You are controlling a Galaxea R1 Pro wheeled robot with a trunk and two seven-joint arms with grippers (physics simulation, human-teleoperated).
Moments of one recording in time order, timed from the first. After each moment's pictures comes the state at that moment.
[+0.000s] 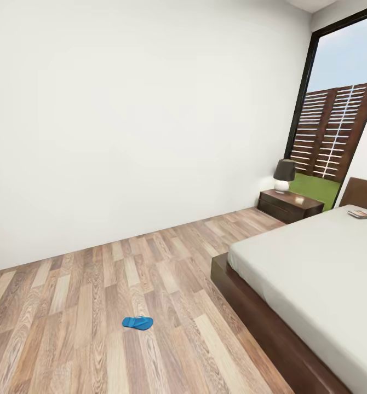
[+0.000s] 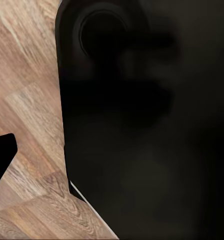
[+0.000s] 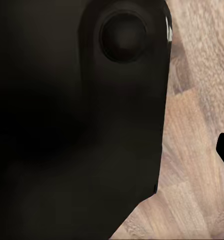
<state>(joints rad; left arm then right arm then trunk) 0.00 0.00 0.00 0.00 0.00 0.00 0.00 0.00 0.00 0.00 0.00 0.00 0.00 0.00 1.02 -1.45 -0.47</state>
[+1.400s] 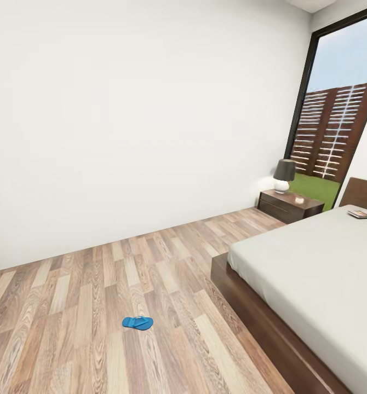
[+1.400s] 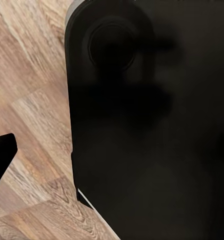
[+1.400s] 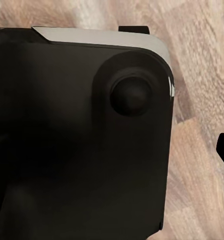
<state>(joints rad) 0.00 0.01 0.00 -0.02 0.00 0.00 0.00 -0.07 0.01 0.00 0.01 0.00 -0.01 -0.01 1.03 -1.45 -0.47</state>
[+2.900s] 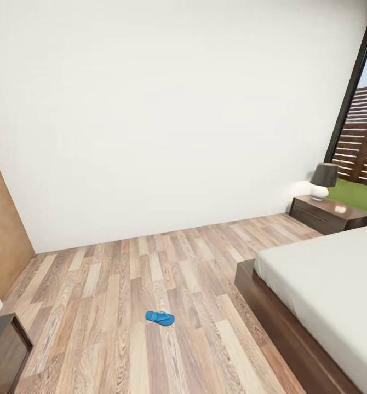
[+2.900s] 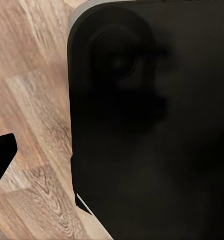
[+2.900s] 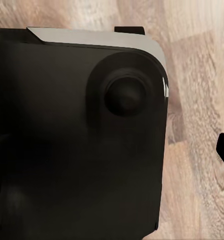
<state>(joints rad) 0.00 0.01 0.01 -0.02 0.00 -0.02 0.00 -0.07 0.01 0.00 0.01 0.00 -0.01 -0.01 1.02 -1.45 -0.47</state>
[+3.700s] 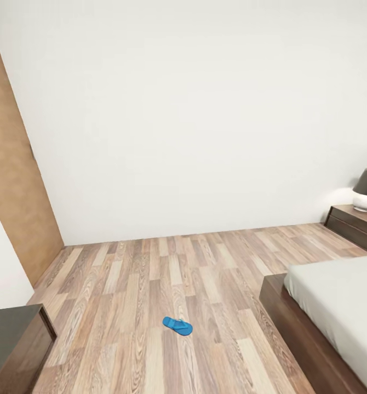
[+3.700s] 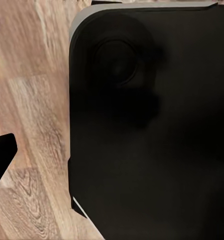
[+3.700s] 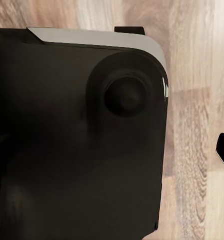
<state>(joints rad) 0.00 0.01 0.04 -0.03 0.00 -0.03 0.00 -0.07 0.01 0.00 0.01 0.00 -0.01 -0.01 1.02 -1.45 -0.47</state>
